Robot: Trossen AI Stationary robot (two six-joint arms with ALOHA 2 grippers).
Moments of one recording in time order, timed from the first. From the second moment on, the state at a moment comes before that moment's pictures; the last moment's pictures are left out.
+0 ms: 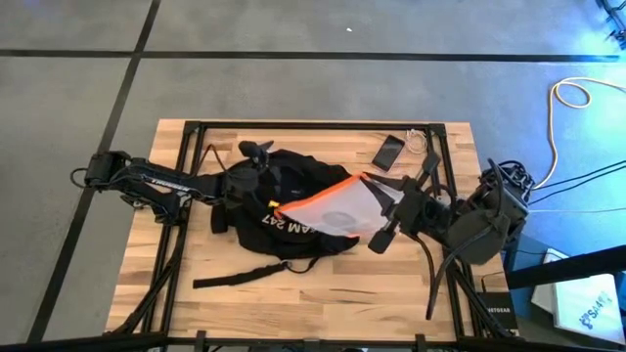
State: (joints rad) left arm 0.03 1.35 0.61 0.49 -0.98 0.78; right arm 0.67 1.71 2.33 -0.90 1.26 -0.19
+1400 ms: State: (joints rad) left arm -0.02 1.34 0.61 0.89 -1.12 1.03; right arm 0.18 1.83 2.33 -0.71 0.25 -0.59
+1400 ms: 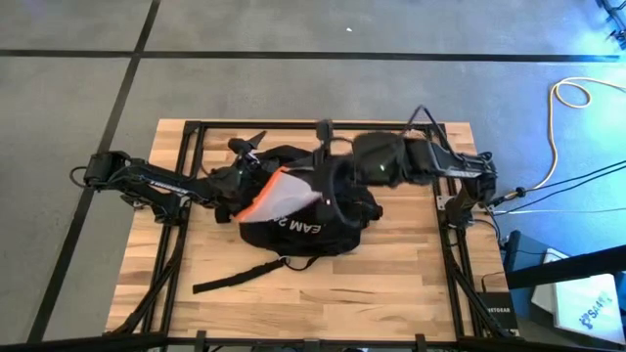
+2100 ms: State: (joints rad) left arm -0.06 1.31 0.61 0.94 -1.18 1.13; right arm -0.01 1.89 2.12 -1.07 0.31 -0.36
